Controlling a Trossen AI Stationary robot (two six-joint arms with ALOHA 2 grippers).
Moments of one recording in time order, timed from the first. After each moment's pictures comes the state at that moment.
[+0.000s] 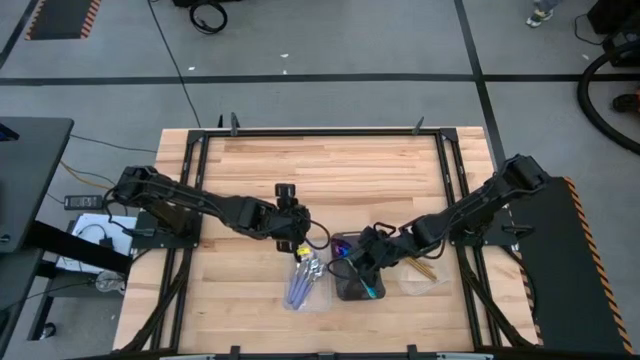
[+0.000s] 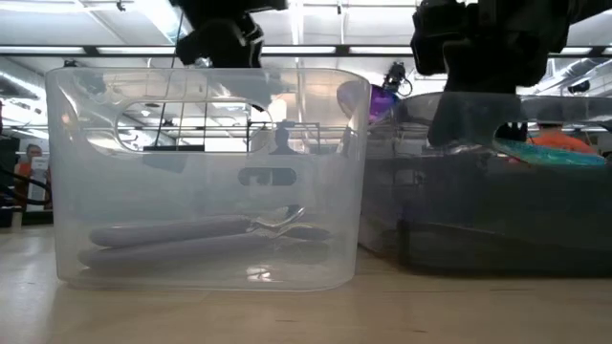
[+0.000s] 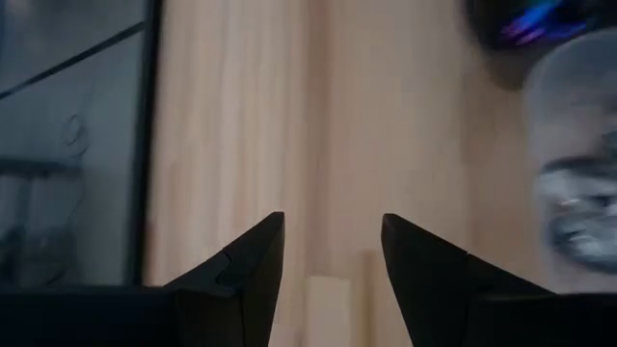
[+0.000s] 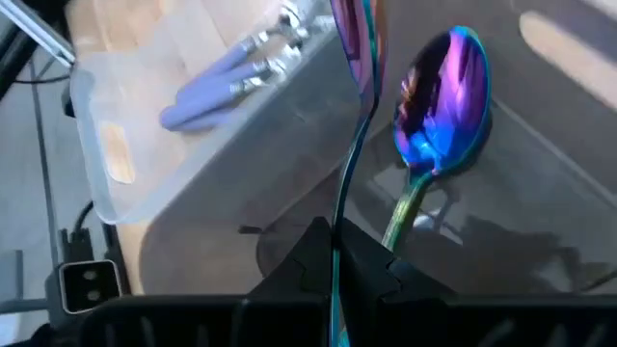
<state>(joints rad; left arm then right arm) -0.23 1.62 1.27 -0.72 -0.61 0.04 0.42 1.51 0.82 -0.14 0.17 1.02</state>
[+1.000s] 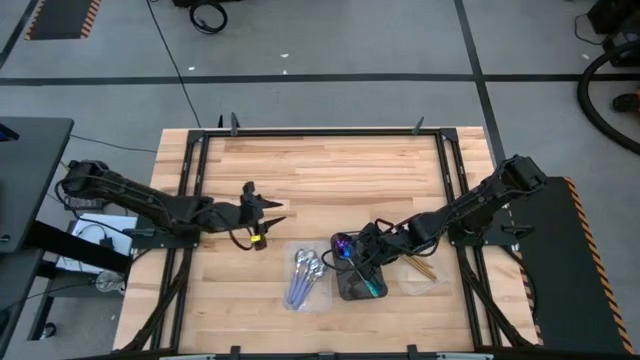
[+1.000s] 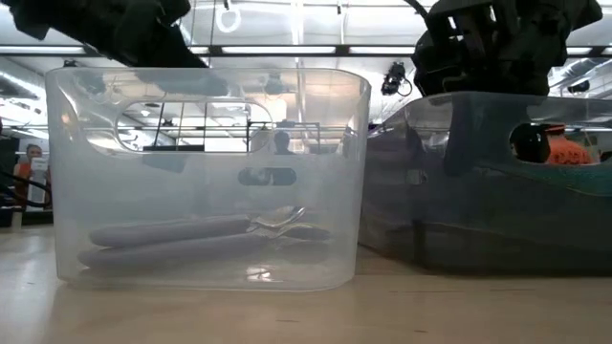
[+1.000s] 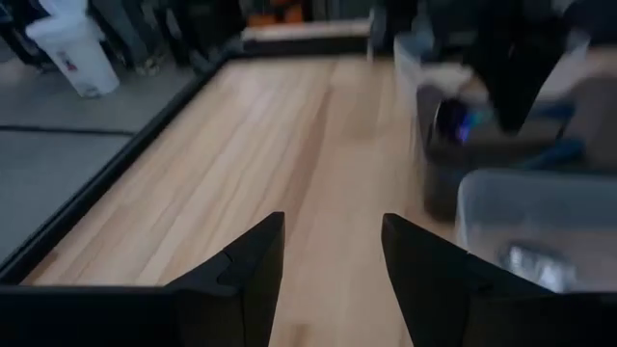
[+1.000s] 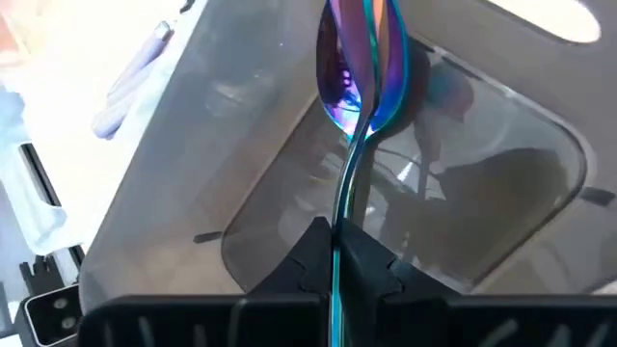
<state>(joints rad) -0.24 1.04 0.49 0.15 -0.53 -0.07 0.38 1.54 0.82 -0.24 0.12 1.19</state>
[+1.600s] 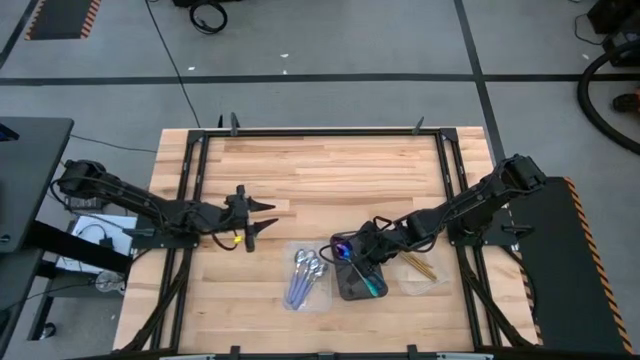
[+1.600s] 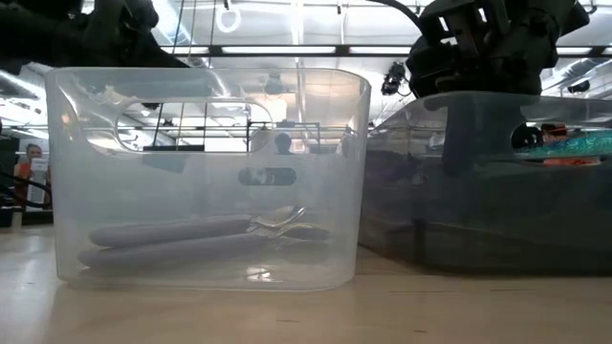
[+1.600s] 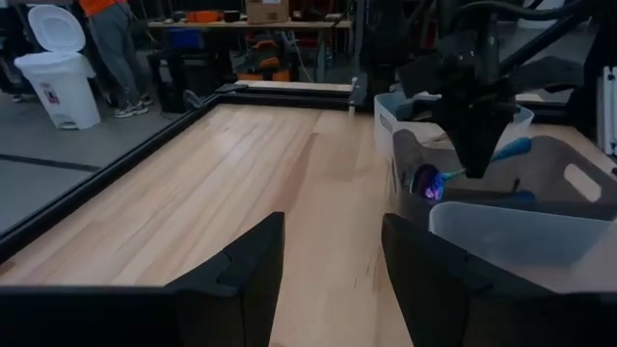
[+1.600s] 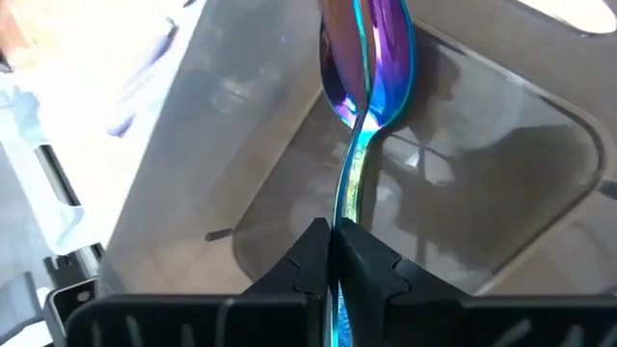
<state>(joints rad) -0.27 0.93 0.25 0.49 -0.52 -0.09 0.34 1.54 0.82 -0.23 0.04 1.19</state>
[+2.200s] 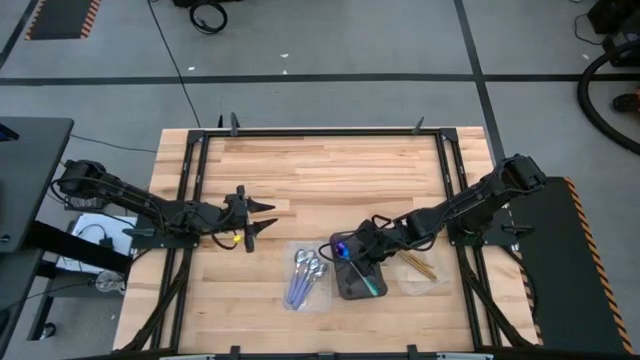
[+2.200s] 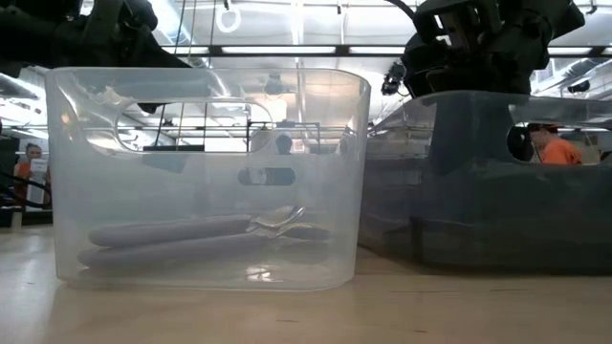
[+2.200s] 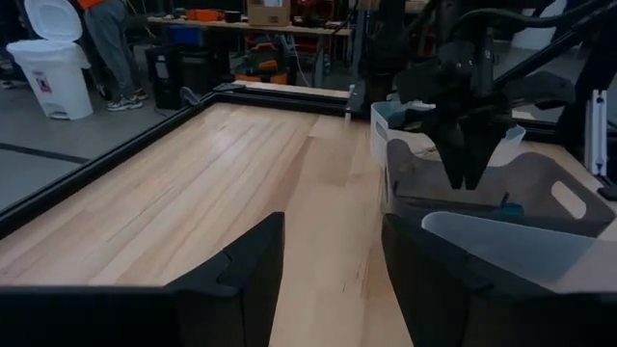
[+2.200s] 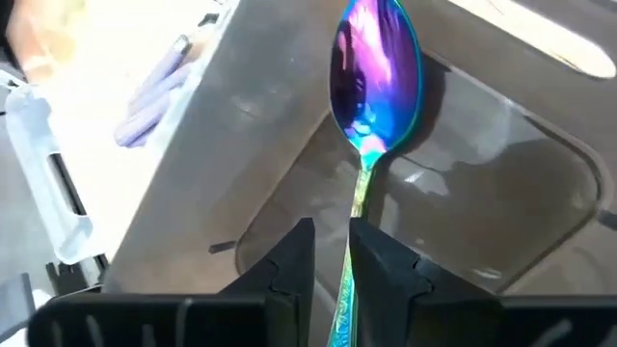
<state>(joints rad) -0.27 0.93 0.23 0.54 -0.52 -0.15 0.33 1.54 0.82 -0.20 0.06 1.15</state>
